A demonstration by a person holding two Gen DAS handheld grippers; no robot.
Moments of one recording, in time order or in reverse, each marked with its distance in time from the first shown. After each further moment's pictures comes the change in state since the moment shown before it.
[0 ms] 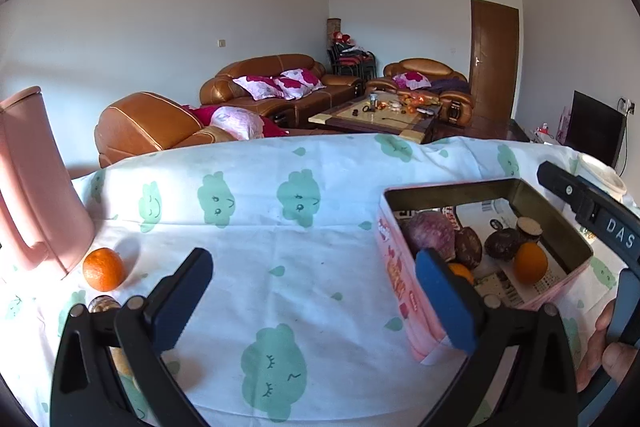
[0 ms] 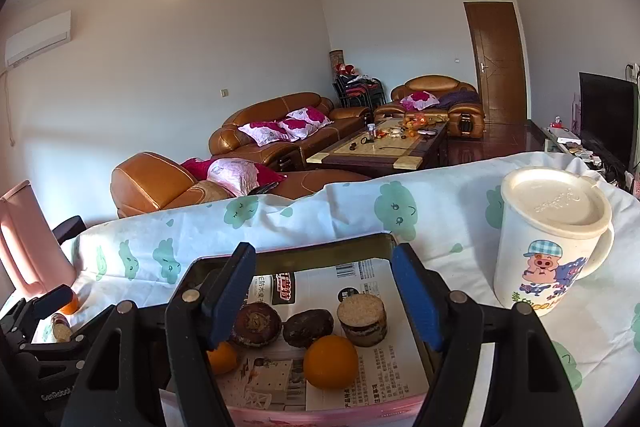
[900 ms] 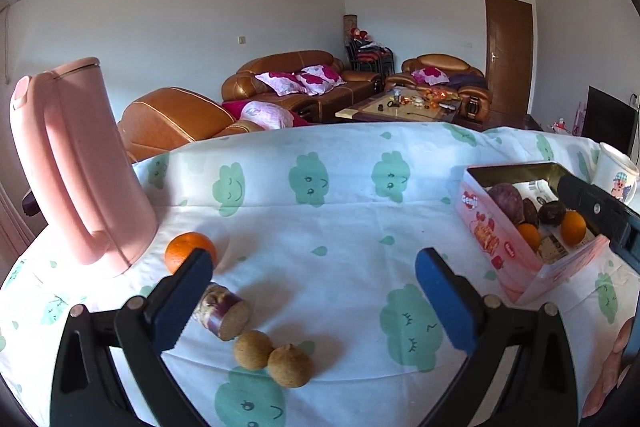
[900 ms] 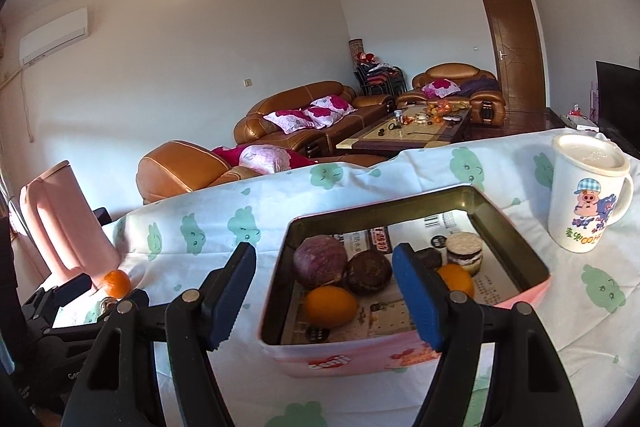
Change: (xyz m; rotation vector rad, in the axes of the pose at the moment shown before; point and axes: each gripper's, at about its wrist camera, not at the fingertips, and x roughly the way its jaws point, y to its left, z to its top) left arm -0.021 0.090 -0.019 0.001 0.012 0.065; right arm -0.027 0.088 -0.032 0.000 0.054 0.104
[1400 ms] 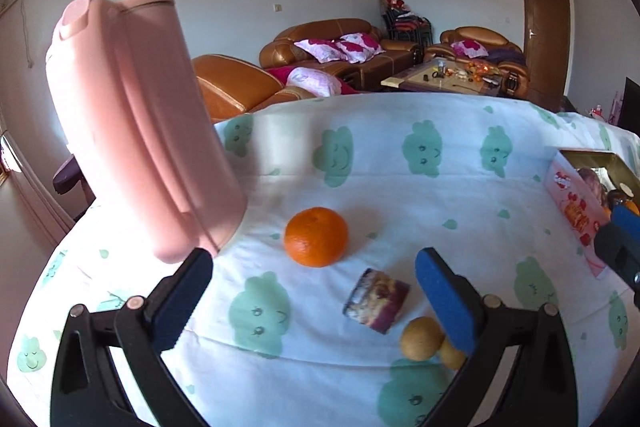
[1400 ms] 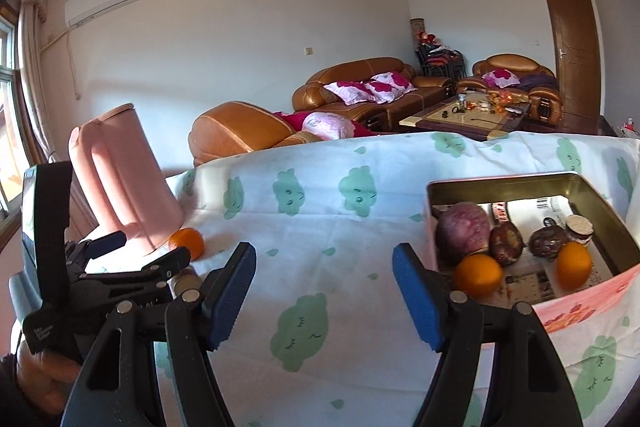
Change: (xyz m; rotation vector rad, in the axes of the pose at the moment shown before) left arm 0.020 0.091 0.000 -0.020 0.136 0.139; right arm 0.018 0.092 -0.021 -0.125 0.128 0.200
